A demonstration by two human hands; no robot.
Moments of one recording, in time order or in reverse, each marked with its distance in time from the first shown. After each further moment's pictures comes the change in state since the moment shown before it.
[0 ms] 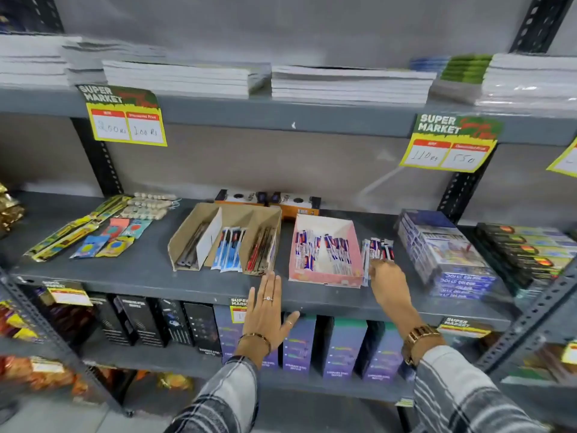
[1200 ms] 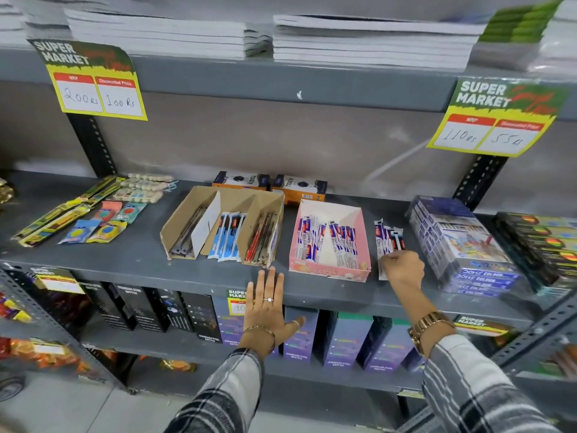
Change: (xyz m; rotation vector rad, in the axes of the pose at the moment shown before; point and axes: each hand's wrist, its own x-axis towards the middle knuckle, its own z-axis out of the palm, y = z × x) left_hand 0.004 0.002 0.012 0.093 -0.091 -0.051; right_hand 0.028 0.001 0.004 0.659 0.066 0.485
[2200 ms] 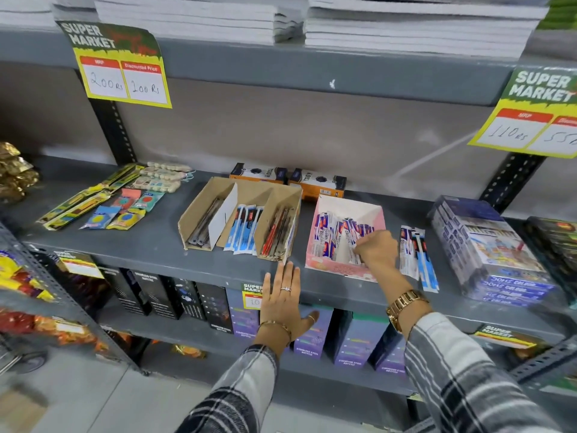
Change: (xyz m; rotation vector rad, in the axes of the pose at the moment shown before) left_hand -0.001 0.002 -0.011 -0.016 -0.090 -0.012; right_hand -0.012 -0.055 0.056 -0.008 -0.136 -0.050
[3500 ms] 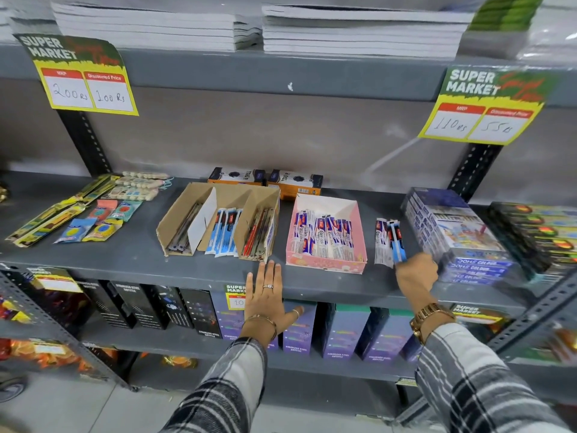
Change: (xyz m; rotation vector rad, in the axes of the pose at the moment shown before) left_hand -0.004 0.007 -0.010 0.031 -0.007 -0.014; right_hand 0.001 0.079 -0.066 -0.064 0.238 0.187
